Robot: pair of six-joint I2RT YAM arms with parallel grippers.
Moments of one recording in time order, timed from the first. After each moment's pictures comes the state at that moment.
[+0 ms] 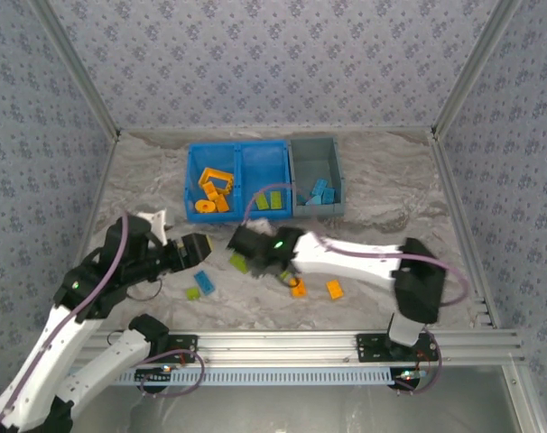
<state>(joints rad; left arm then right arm) -0.56 0.67 0.97 -0.95 0.20 -0.80 1.13 1.67 1.34 -0.83 0.29 0.72</state>
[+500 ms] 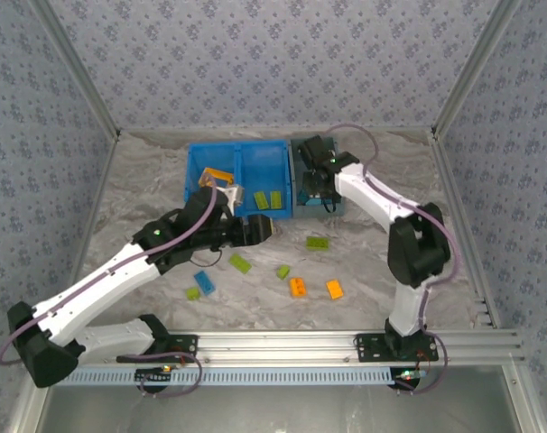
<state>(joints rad) -0.87 1.12 1.06 -0.58 0.07 -0.81 0.49 1.91 1.61 -0.83 0.21 0.50</state>
